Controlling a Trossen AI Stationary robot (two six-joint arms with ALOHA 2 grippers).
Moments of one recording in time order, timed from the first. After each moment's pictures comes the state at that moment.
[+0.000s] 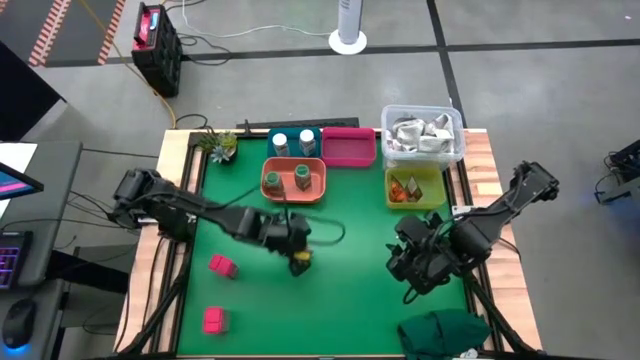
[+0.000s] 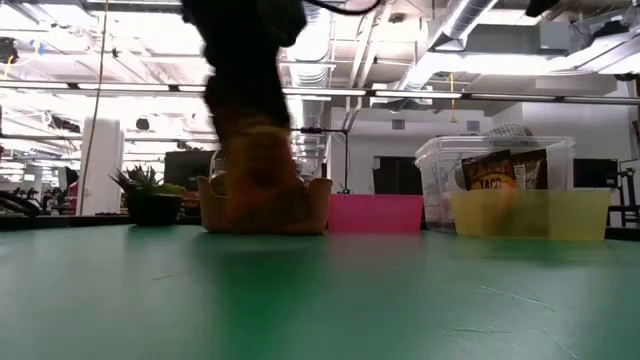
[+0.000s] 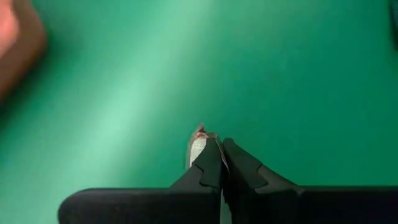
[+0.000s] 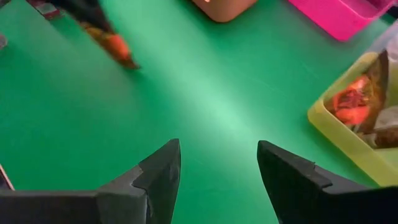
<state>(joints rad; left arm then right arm) -0.24 1.62 1.23 -0.55 -0.22 -0.71 0.64 1.45 1.46 -1.34 0.63 1.29</state>
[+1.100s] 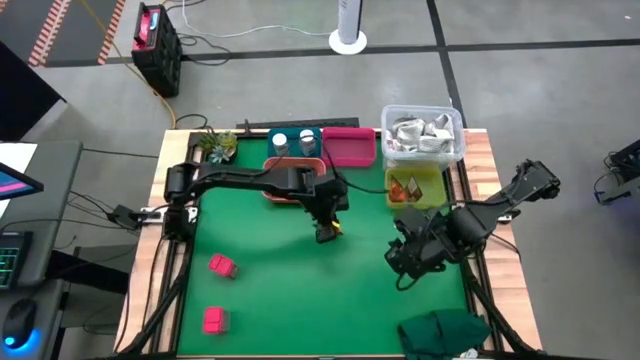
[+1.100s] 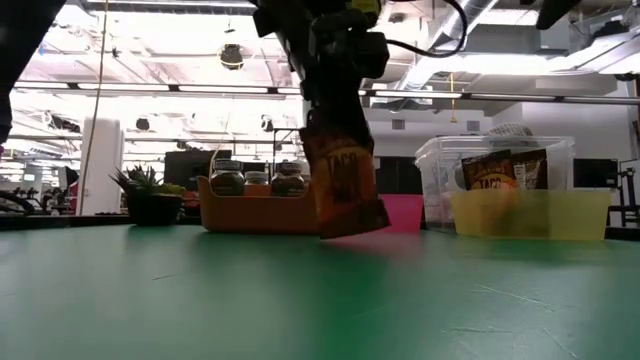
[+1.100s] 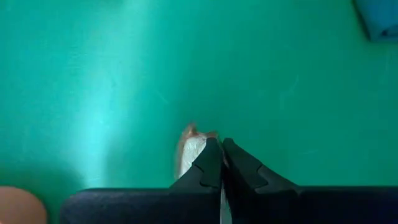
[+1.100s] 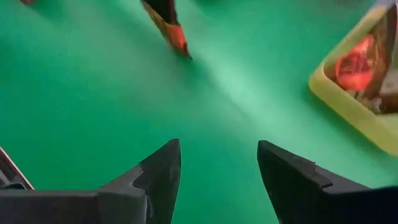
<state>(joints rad) 0.08 1.95 1.65 -0.68 0.23 -0.12 0.55 1.43 1.46 -1.36 0.47 1.31</state>
